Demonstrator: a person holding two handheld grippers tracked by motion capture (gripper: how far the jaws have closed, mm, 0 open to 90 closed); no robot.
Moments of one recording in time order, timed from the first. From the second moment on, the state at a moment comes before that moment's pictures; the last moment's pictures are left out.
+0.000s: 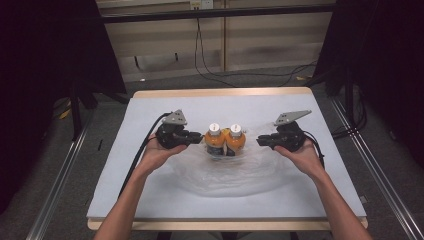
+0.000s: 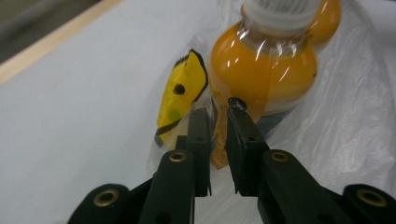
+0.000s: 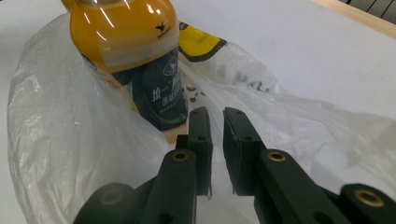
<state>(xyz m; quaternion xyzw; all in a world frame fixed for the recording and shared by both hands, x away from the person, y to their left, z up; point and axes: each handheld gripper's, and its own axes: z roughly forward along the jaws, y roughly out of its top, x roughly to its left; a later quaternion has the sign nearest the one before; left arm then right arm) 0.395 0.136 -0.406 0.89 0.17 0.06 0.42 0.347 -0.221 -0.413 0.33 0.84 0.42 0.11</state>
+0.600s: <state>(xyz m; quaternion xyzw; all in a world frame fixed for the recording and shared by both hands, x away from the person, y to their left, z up) 0.396 0.120 -0.446 0.93 0.15 0.03 0.33 0.362 -0.190 -0.442 0.30 0.89 0.35 0.07</state>
